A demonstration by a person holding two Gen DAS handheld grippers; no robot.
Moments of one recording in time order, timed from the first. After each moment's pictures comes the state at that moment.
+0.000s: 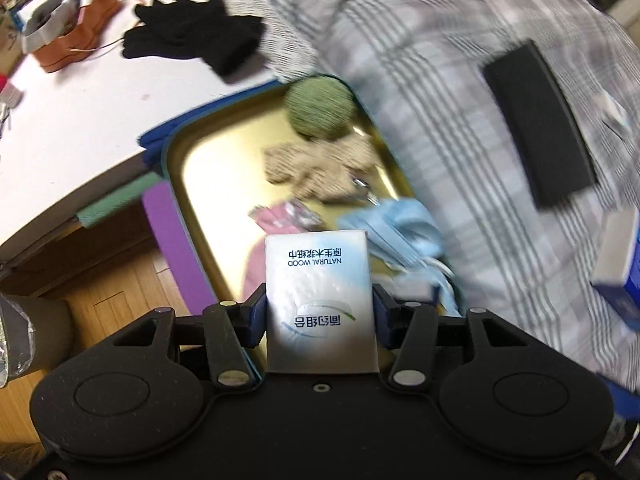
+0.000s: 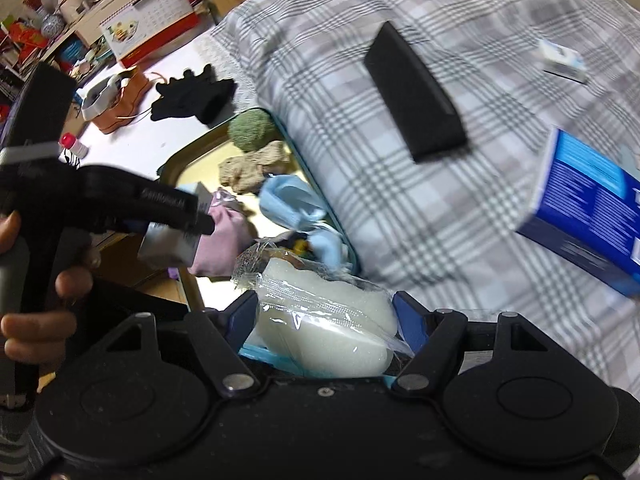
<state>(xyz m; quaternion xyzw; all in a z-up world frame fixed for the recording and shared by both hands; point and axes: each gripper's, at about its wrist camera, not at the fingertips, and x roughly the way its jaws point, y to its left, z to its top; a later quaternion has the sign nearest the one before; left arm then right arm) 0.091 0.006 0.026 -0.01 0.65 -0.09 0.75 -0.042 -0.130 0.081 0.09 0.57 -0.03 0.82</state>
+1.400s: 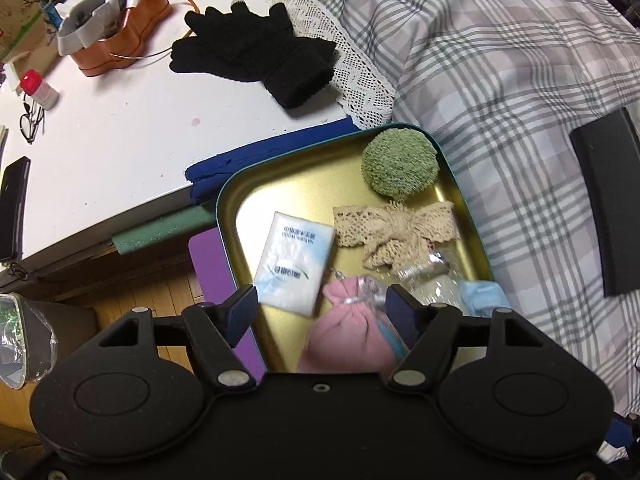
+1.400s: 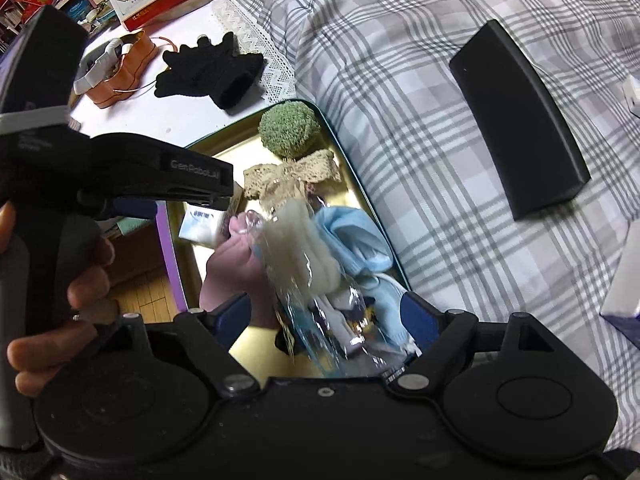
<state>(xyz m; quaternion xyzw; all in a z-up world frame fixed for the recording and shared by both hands) 0.132 0.027 0.005 -0.01 0.64 -0.02 0.77 0.049 -0.096 0.048 0.06 0.62 -0.01 0.78</state>
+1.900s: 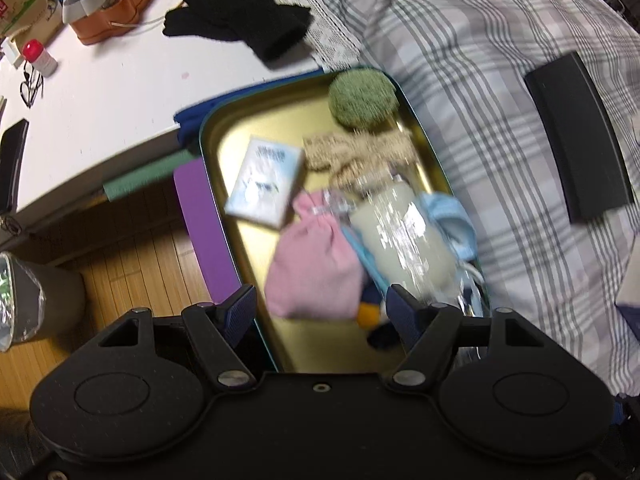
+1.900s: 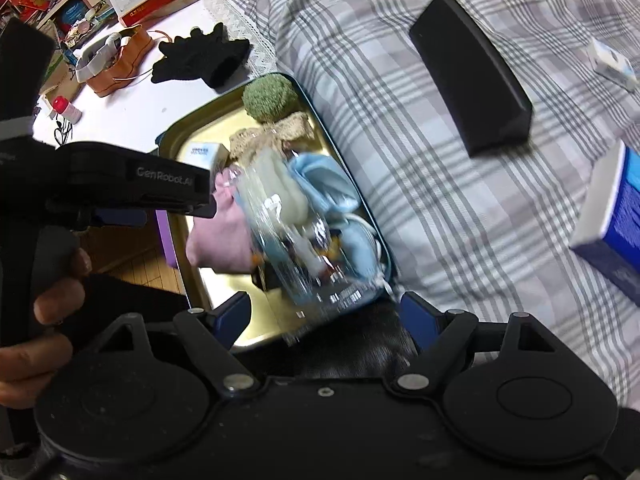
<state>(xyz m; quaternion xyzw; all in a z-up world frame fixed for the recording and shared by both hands) 0.068 0.011 0.017 -0.02 0.65 -0.04 0.76 -0.013 -0.120 0.058 0.08 0.62 -0.02 0.78</state>
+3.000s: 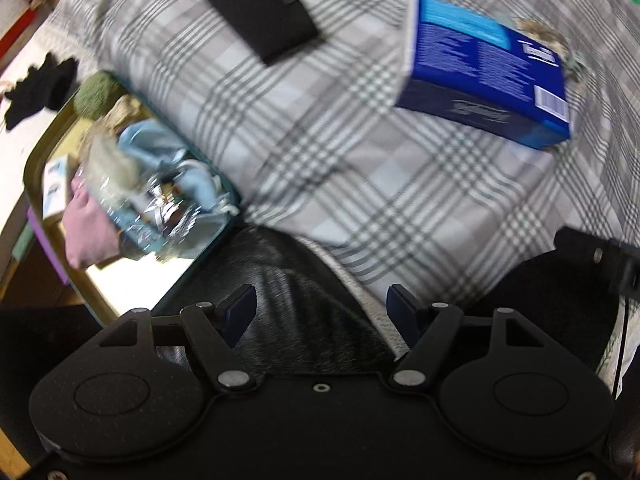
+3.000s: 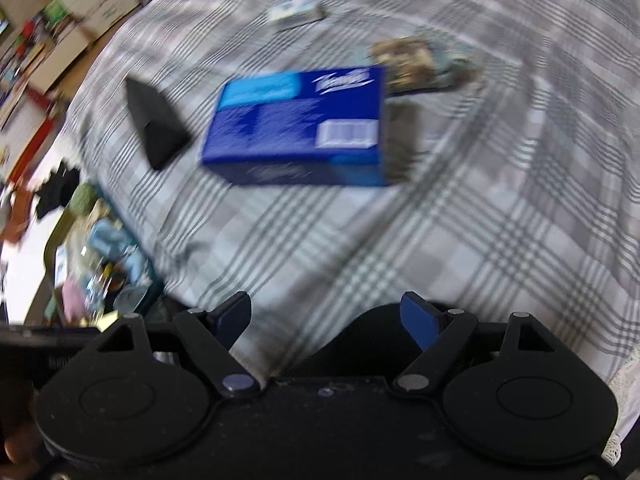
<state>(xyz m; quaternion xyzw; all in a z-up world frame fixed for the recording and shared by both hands) -0.059 -0.189 0.050 0.14 0.64 -0.22 0.72 -0.189 -0.339 0.091 0.22 0.53 -0.24 0.79</state>
